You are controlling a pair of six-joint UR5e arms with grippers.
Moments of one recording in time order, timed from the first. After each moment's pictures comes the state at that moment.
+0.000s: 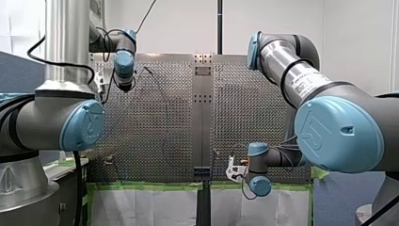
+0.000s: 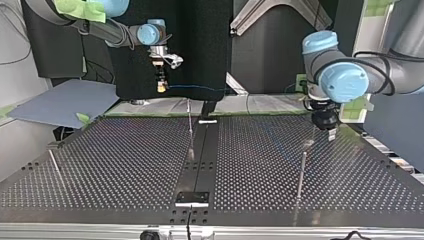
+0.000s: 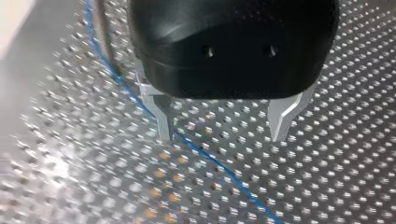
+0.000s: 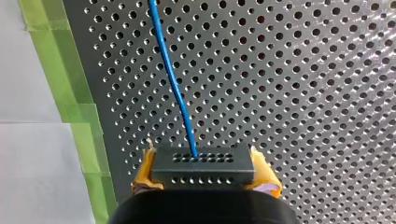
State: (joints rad) left arm -0.02 -1.59 -1.79 -3.13 -1.89 -1.79; right arm 2.04 -0.57 1.87 -1.26 1.64 1.68
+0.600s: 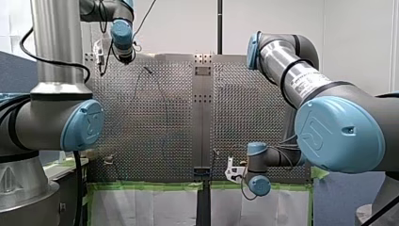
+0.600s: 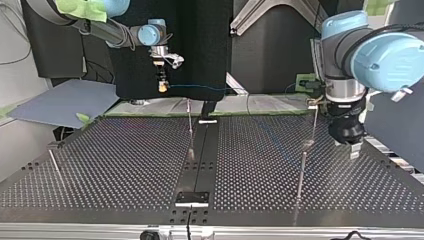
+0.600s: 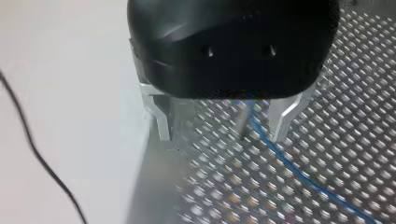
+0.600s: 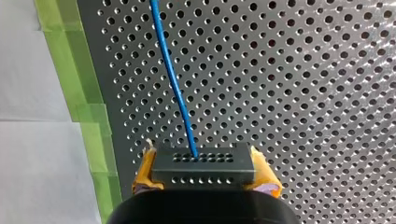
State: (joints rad) left arm -0.03 -1.44 -1.65 -3.27 -1.85 -1.73; right arm 2.04 -0.57 1.87 -1.23 1.64 1.67
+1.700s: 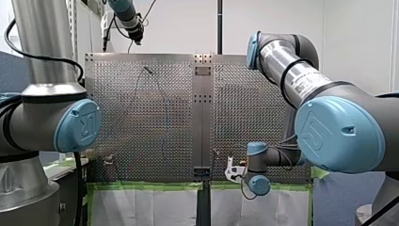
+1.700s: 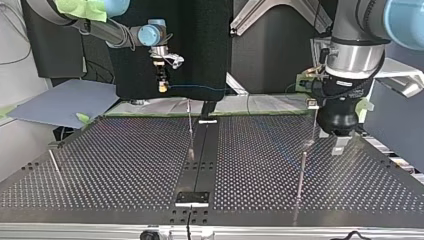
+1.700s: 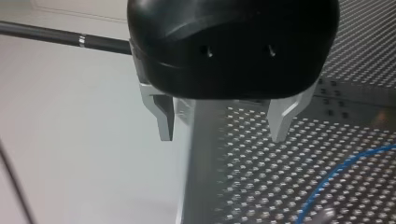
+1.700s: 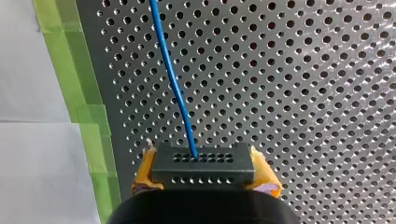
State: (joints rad) left arm -0.12 -1.37 -1.51 -3.54 -1.72 -1.63; right arm 2.04 -0.58 1.86 -1.23 1.64 1.67
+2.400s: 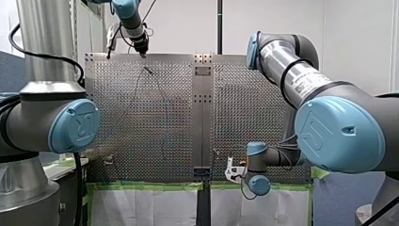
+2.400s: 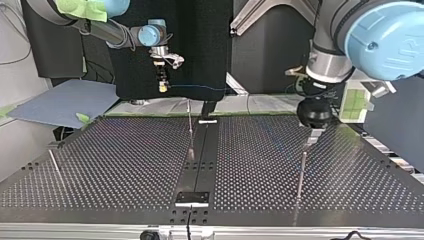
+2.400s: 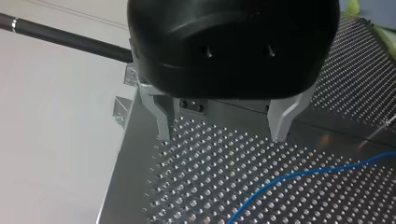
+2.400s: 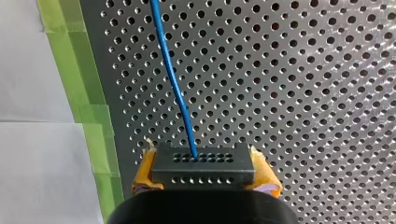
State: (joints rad) left arm -0.17 -1.44 -1.52 -3.61 -1.73 -1.64; right arm 2.04 -0.58 1.86 -1.22 1.64 1.67
